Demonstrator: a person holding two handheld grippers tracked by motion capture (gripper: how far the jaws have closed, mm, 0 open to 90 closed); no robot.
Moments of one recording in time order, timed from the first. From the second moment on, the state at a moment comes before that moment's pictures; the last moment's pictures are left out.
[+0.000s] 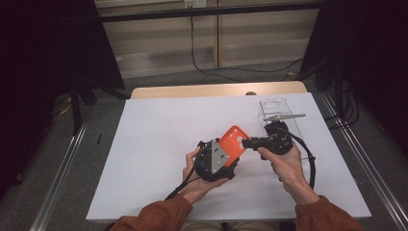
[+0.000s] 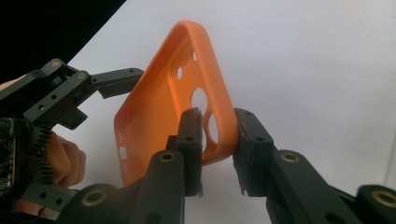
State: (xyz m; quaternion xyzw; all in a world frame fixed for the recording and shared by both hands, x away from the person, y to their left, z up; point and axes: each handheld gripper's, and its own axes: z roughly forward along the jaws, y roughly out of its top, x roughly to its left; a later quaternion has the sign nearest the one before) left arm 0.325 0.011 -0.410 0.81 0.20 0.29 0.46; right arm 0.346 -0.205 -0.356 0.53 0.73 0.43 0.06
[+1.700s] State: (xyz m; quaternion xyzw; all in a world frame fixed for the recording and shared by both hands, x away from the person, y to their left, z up) left arm 0.346 0.030 -0.403 0.81 0.24 0.22 0.49; right arm 0.339 -0.214 -0.349 0.49 0.74 0.44 0.12
